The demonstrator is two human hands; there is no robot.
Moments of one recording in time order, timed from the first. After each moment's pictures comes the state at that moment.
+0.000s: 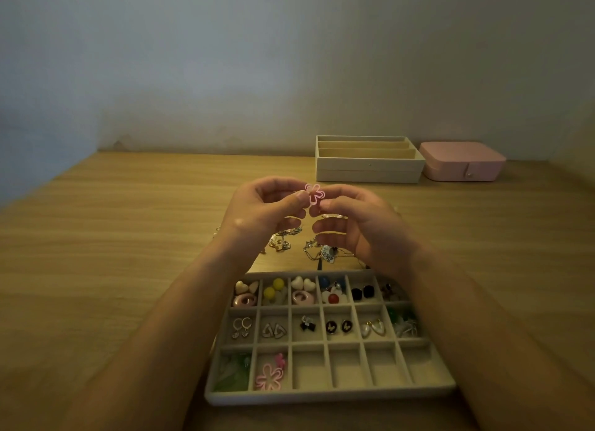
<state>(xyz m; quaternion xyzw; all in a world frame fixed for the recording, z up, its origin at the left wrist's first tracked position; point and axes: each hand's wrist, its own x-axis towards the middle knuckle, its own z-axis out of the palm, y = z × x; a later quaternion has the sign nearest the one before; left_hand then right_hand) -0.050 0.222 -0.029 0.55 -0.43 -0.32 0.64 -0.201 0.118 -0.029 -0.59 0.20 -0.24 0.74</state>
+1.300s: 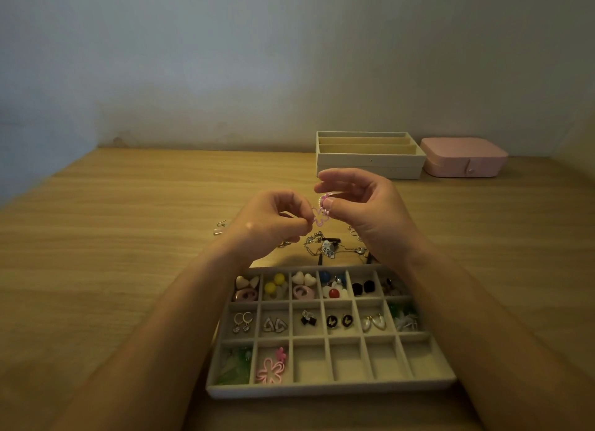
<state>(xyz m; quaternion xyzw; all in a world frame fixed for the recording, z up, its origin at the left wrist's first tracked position) -0.051 0.218 -0.034 0.63 -0.50 -0.33 0.51 -0.203 0.114 -0.037 -0.71 0.21 -0.37 0.57</state>
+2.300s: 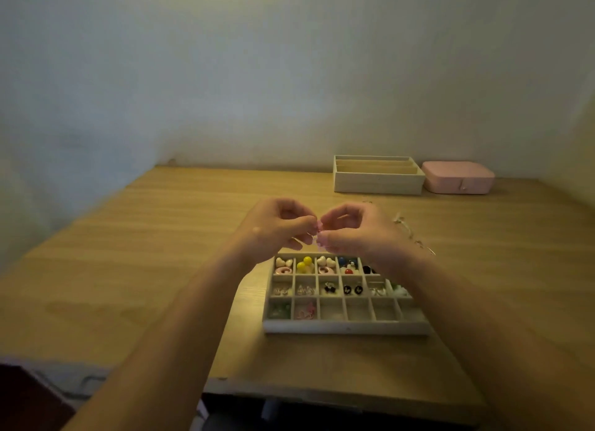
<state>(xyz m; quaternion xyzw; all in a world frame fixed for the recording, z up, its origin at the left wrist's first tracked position) -0.070 0.308 0.005 0.65 -0.50 -0.26 0.51 -0.229 0.205 -0.002 -0.74 0.25 -0.23 0.58</state>
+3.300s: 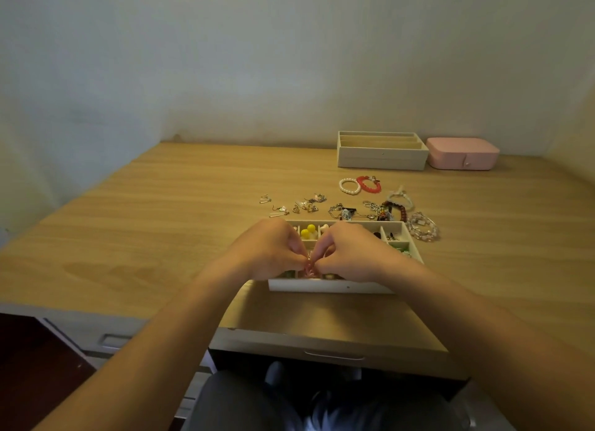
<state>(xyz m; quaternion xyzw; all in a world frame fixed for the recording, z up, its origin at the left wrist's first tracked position) -0.086 0.346 -0.036 0.79 -0.56 -0.16 0.20 -0.227 0.248 -0.035 -0.92 0.26 -0.04 0.29</state>
